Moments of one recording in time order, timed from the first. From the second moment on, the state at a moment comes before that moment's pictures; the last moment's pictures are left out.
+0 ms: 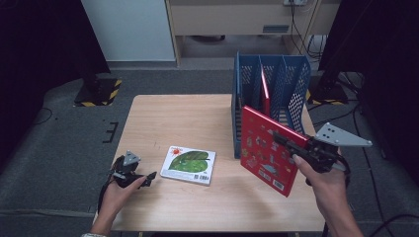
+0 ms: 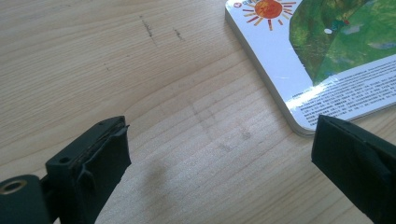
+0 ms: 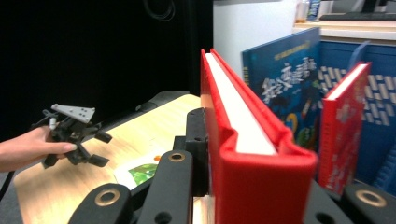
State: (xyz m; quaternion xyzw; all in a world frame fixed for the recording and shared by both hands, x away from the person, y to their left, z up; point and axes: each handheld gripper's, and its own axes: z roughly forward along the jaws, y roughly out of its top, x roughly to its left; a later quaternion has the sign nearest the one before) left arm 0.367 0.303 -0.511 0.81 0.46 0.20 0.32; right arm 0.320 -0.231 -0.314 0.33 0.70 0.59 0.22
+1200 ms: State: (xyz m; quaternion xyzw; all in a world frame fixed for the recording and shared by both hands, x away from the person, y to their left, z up) left arm 0.367 0.303 -0.513 0.81 0.46 0.20 0.31; right arm 0.340 -0.283 -0.273 0.42 0.63 0.58 0.31
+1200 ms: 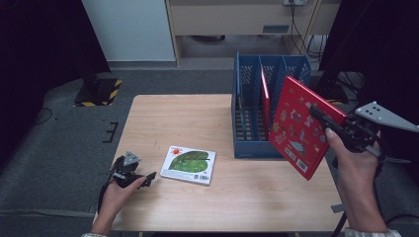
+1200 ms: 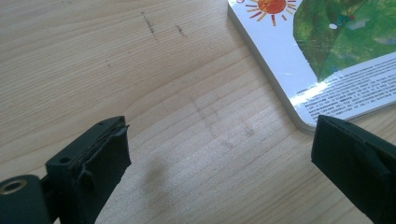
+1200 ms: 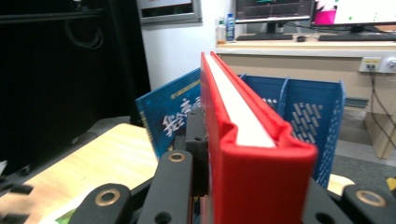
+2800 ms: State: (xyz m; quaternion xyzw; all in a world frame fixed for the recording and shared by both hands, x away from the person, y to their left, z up) left arm 0.367 0.303 -0.513 0.81 0.46 0.20 0.31; right arm 0.467 -0.244 -0.293 0.48 0.61 0.51 0.37
